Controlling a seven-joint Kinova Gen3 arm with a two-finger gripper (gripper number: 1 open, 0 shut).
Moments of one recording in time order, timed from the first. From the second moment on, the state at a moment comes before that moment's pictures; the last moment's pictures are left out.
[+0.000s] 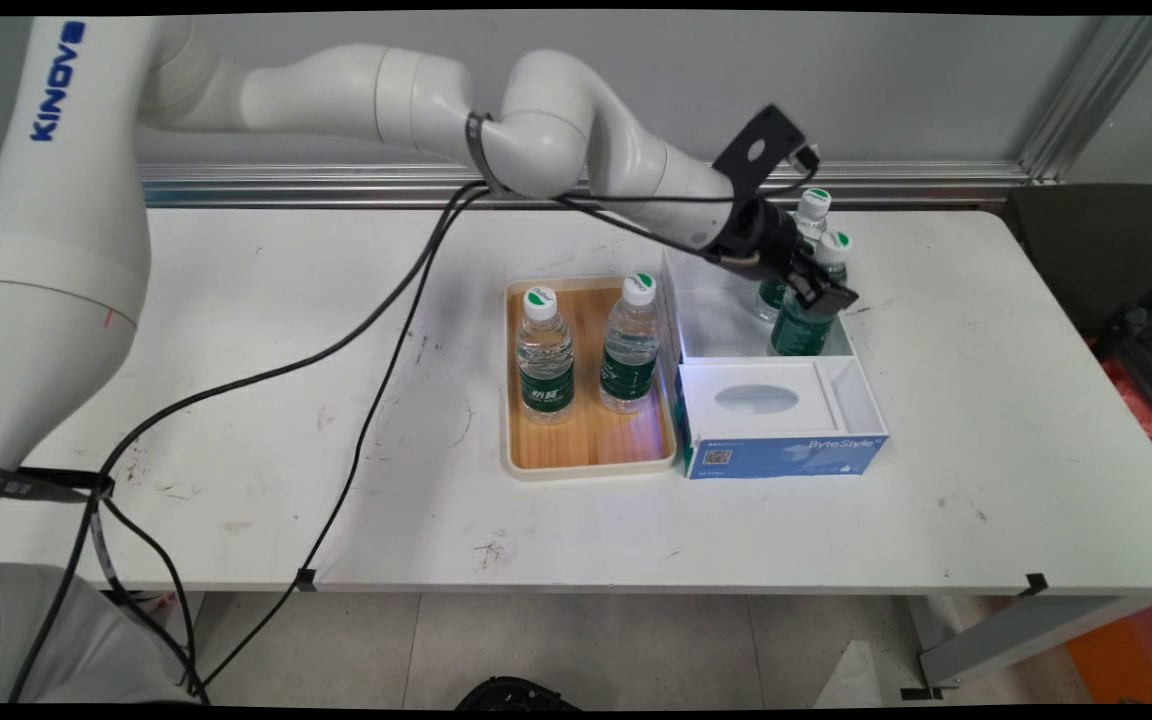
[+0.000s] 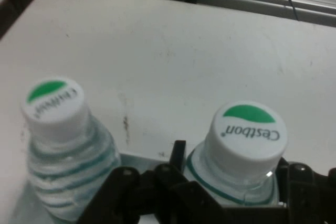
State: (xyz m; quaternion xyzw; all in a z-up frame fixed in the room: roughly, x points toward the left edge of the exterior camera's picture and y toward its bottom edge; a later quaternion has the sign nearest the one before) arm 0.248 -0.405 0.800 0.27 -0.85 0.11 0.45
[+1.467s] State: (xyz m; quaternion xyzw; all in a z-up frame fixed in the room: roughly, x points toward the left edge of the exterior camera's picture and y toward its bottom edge) arm 0.422 -0.368 0.904 0.25 -0.87 0.17 0.38
